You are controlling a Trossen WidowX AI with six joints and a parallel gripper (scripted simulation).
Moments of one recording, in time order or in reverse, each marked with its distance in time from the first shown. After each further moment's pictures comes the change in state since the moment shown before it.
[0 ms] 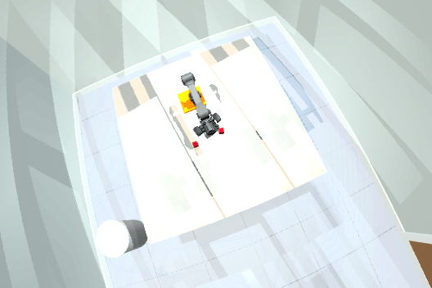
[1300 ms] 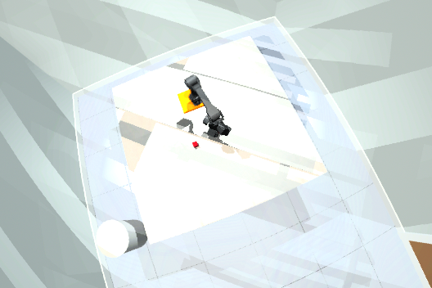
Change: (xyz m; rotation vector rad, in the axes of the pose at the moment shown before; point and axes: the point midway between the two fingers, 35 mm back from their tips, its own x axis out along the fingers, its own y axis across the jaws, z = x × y) arm 0.027 0.048 0.034 1.187 -0.001 0.004
